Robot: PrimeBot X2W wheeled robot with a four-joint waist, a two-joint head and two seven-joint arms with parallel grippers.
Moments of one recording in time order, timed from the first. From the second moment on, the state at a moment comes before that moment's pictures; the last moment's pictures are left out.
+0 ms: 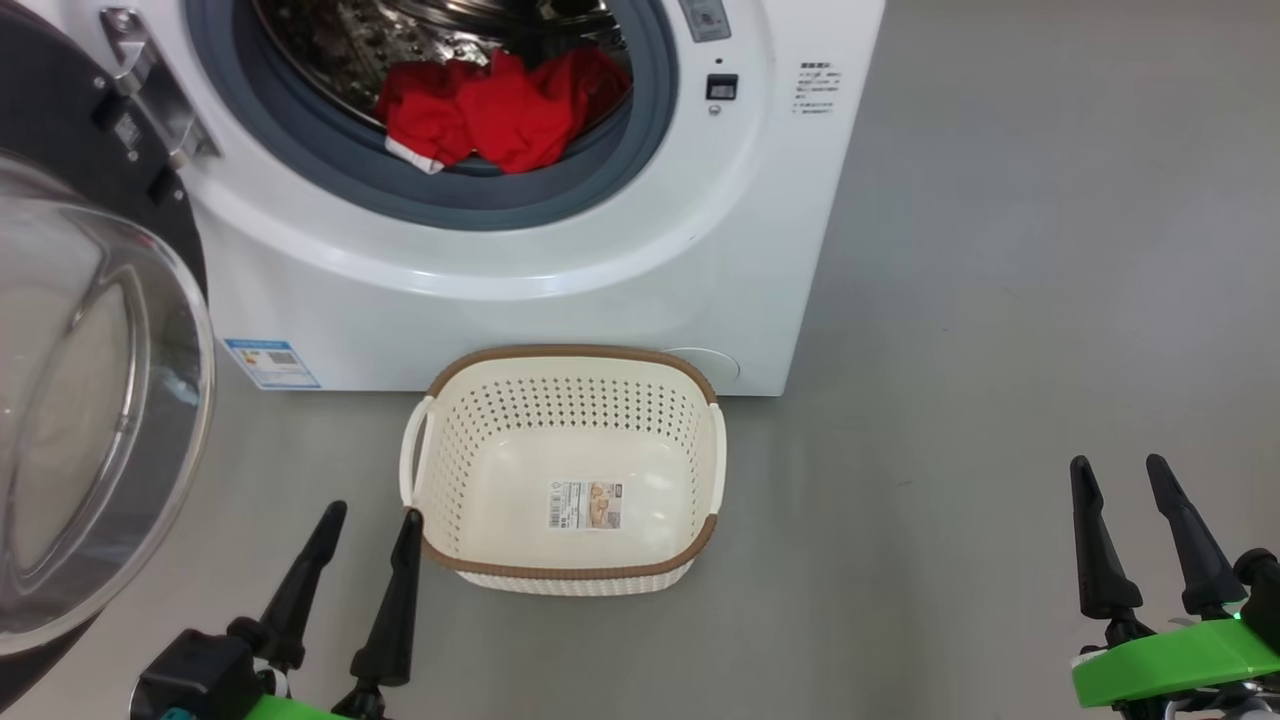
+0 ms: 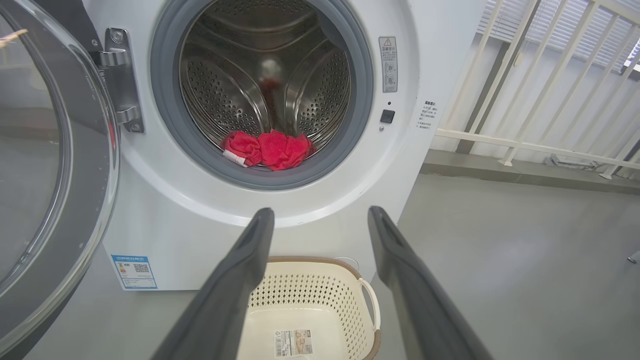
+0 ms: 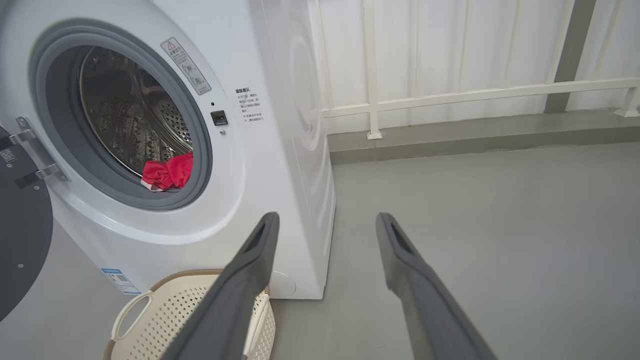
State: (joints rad) left arm -0.06 0.15 -0.11 0.13 -0.37 -0.13 -0.26; right arm 0.02 -0.10 -0.12 0.16 0.37 0.12 -0.26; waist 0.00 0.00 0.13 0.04
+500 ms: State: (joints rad) left arm -0.06 0.15 -0.11 0.13 -0.38 -0.13 -0.26; right arm 0.02 -0.09 -0.13 0.16 0.37 0.12 -0.26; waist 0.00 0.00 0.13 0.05
